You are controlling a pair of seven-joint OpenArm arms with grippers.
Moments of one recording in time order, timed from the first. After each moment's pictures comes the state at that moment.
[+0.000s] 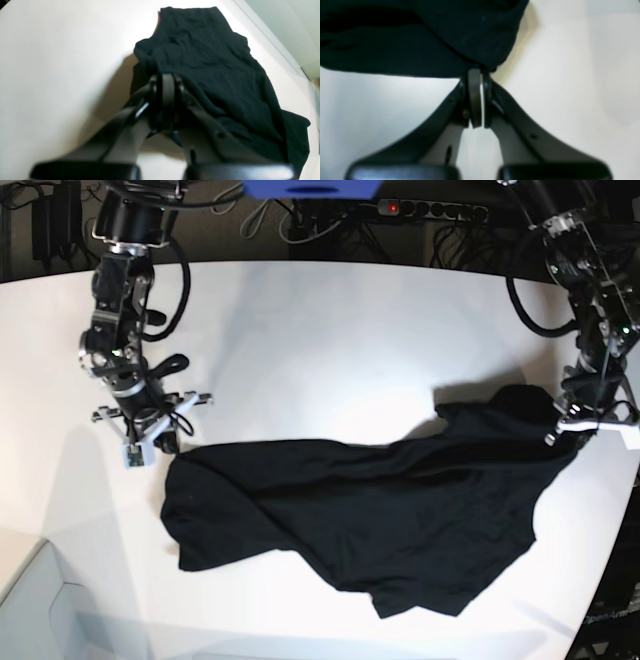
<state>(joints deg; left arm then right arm) 5.2 -10.3 -29.8 103.1 -37.2 5.0 43.5 0.0 1.8 16.2 85.6 -0.5 24.5 -27.5</state>
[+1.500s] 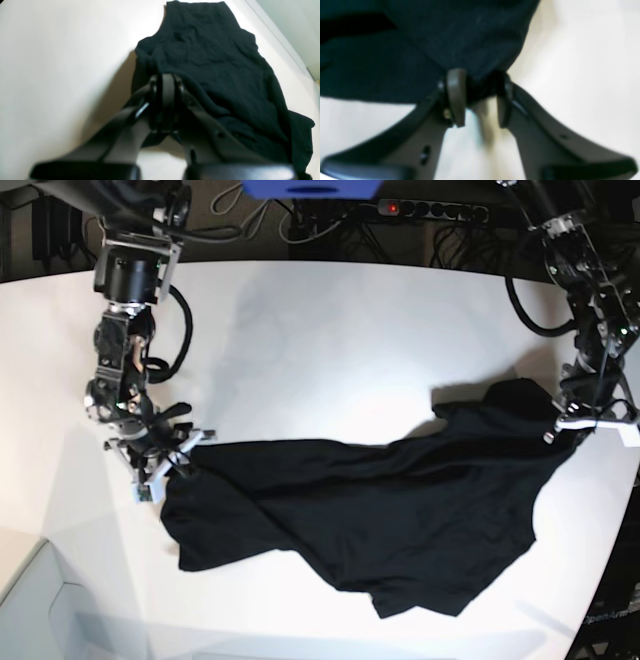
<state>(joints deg) 4.9 -10.3 -29.8 101.1 -36.9 5.0 43.3 13.0 2.9 16.2 69.1 -0.9 24.5 -30.2</state>
